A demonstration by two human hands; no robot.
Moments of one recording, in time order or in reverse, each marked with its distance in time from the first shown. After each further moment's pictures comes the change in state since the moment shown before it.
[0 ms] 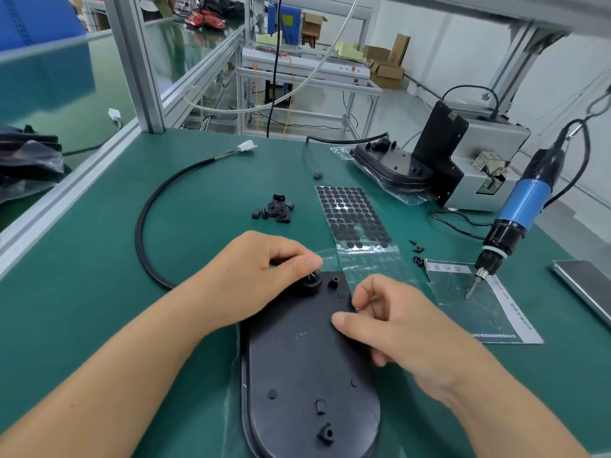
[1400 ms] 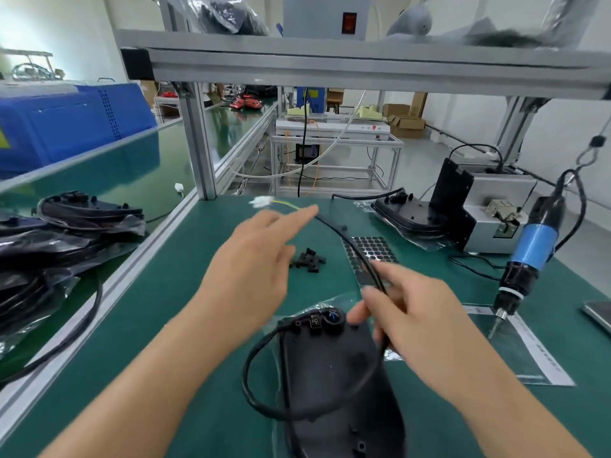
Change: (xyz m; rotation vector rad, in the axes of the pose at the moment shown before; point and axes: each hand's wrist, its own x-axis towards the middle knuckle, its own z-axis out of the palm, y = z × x) left_hand -0.027 0.054 -0.046 0.432 0.487 0.170; right_hand -0.024 -0.048 0.005 -0.273 0.220 -0.508
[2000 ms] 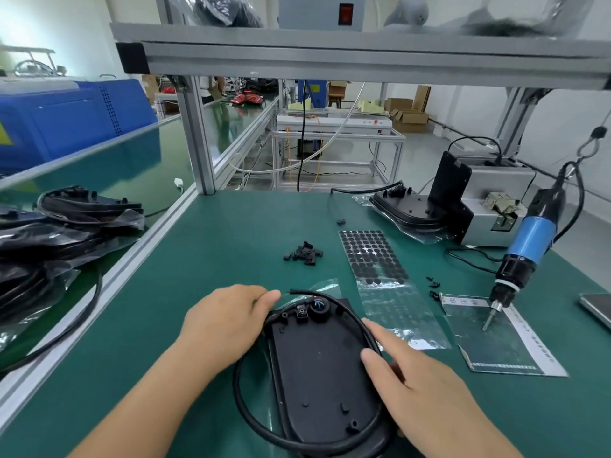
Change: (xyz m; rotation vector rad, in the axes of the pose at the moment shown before) left_hand -0.038 -0.046 0.036 0.209 -0.372 -0.415; right_hand -0.045 0.045 0.011 -0.290 -0.195 0.269
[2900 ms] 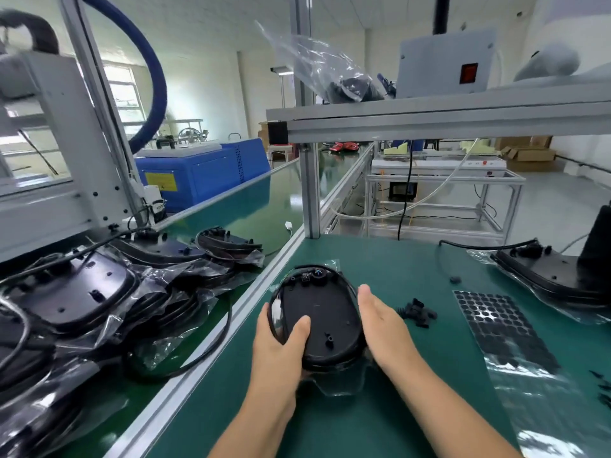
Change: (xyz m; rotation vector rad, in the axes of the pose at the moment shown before) left_hand 0.002 -0.065 0.009 -1.324 0.523 -0.336; right_hand 0.157 -0.115 0.092 0.599 -0.022 -0.198
